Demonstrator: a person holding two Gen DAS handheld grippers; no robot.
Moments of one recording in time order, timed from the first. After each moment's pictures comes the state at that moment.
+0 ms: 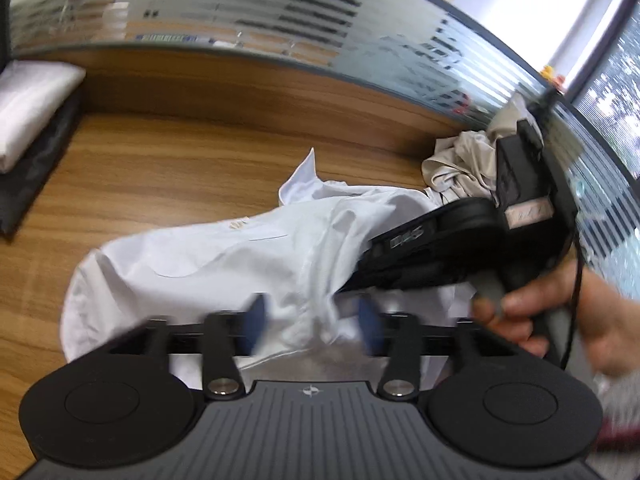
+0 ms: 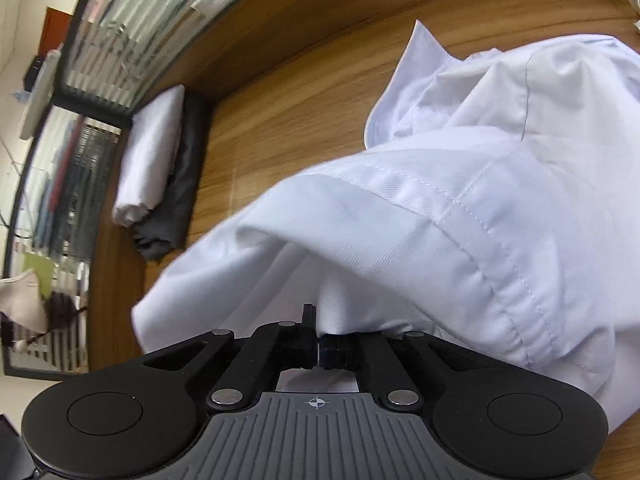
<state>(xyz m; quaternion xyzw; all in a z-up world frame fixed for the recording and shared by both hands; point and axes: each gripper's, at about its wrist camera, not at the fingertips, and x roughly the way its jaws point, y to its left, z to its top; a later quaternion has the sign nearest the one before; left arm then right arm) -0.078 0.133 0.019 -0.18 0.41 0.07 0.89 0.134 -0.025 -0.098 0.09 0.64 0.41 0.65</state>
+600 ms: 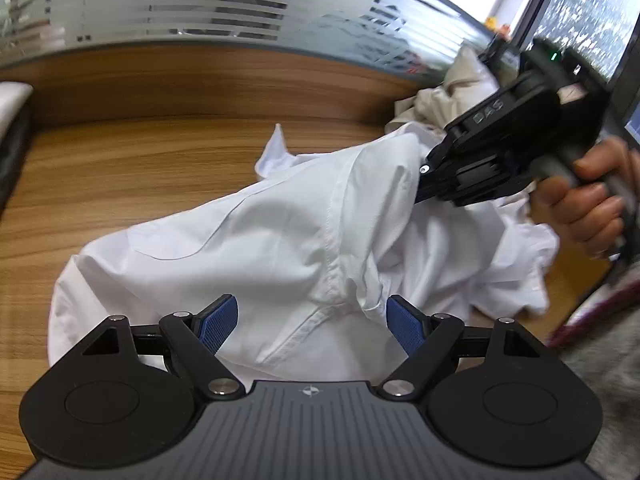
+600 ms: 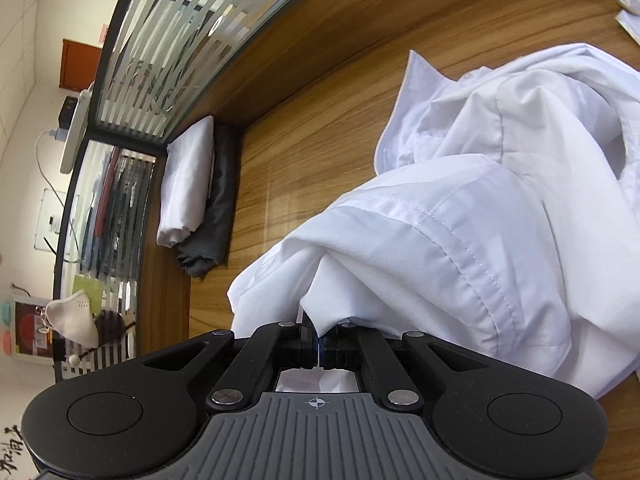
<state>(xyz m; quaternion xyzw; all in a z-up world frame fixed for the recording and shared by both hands) -0.094 0.158 -0.035 -0.14 0.41 -0.03 0.90 0.154 -0.057 -0.075 0.16 0.64 0.42 0.63</state>
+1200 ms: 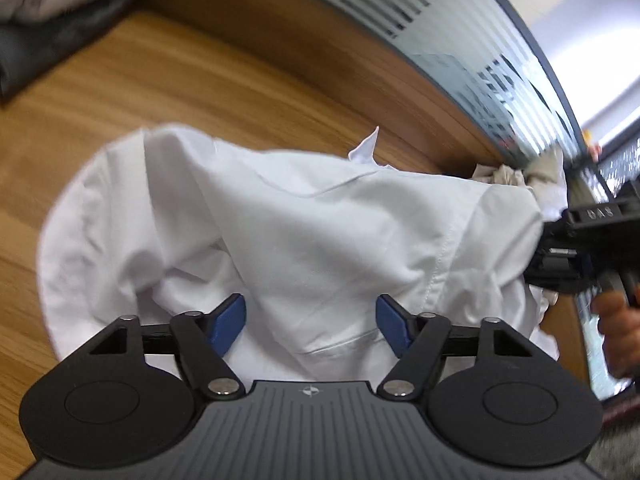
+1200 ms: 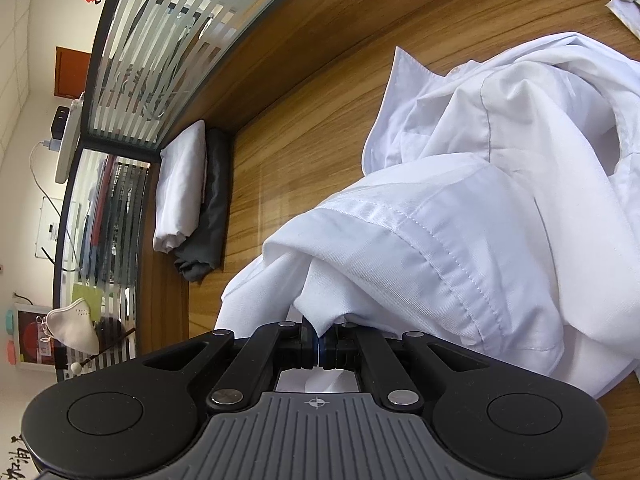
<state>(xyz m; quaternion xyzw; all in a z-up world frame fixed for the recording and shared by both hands) -0.100 0.195 -0.095 -0.35 0.40 0.08 0.84 0.161 -0.061 -0.081 0.17 0.65 0.41 0.62</state>
